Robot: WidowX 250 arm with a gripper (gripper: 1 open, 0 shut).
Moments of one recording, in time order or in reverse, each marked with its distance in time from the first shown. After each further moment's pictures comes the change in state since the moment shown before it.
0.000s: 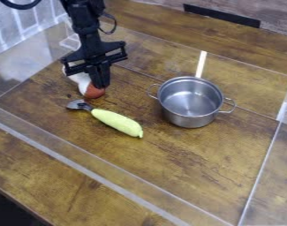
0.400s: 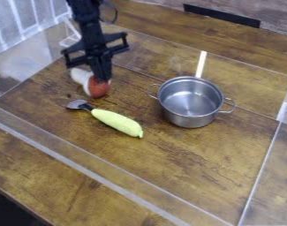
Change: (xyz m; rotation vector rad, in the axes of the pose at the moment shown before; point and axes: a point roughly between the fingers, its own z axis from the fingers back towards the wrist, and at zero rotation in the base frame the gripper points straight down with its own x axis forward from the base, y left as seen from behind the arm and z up) arm -0.001 -0.010 0.030 -0.027 0.027 0.032
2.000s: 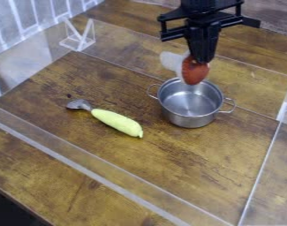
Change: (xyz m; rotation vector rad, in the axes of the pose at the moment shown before) arm -0.126 -0.125 0.049 -0.003 0.060 -0.150
